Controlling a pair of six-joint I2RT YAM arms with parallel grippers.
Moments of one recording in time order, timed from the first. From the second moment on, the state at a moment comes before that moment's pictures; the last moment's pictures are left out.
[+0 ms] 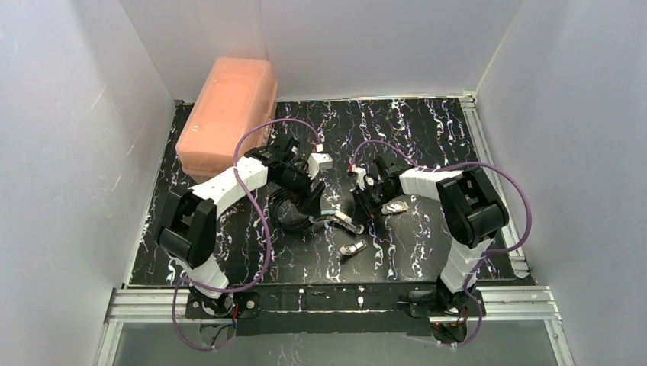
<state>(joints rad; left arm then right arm) -0.51 1.67 1.20 -0.69 0.69 0.38 0.47 1.82 0.97 -0.40 -0.83 -0.21</state>
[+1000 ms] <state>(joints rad) -0.51 1.64 1.17 -0.73 0.83 0.44 0.42 1.89 0.99 -0.40 -0.95 -0.19</state>
